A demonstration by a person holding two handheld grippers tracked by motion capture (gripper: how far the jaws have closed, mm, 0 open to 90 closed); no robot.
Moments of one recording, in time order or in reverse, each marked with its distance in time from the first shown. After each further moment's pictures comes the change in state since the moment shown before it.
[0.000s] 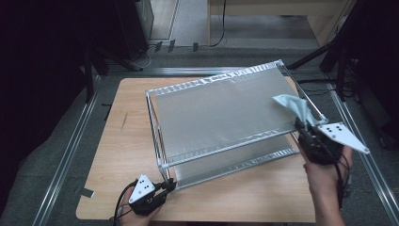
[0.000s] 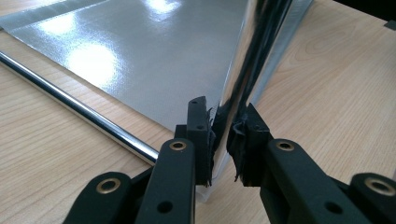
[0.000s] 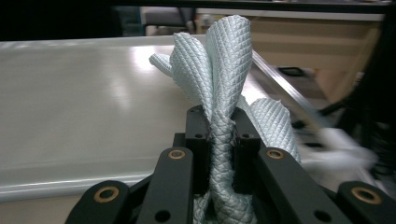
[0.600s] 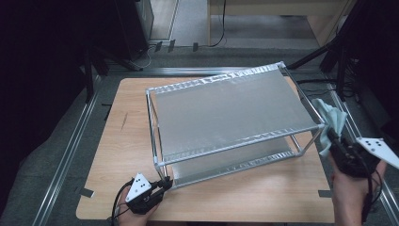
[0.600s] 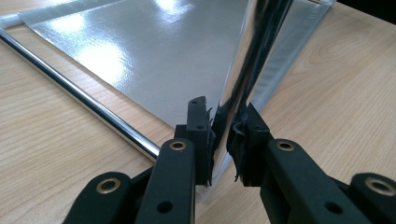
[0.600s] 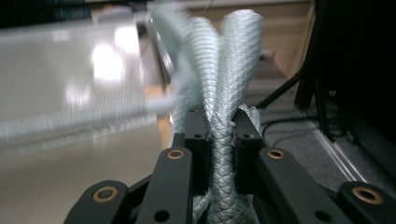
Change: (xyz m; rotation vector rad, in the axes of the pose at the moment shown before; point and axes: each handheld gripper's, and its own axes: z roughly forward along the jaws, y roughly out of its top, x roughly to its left) left arm 0.007 -0.001 -0.004 -0.004 0.026 -0.015; right arm -0.060 -0.036 -0.018 0.020 -0.147 0.110
